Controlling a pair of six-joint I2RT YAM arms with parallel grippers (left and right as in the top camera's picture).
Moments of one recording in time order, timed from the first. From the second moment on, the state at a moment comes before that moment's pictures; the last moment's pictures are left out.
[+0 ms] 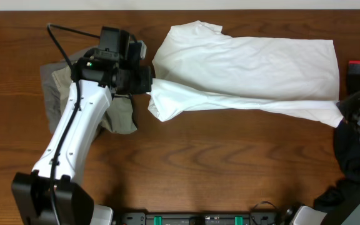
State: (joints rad) left arm -0.19 1.62 1.43 -0.92 0.27 -0.21; right arm -0.58 1.44 0.95 -0.42 -0.19 0.49
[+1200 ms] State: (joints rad) left arm -0.19 1.84 1.43 -0.77 0.26 -0.12; right arm -0.54 1.78 0.95 -0.01 -0.48 0.45
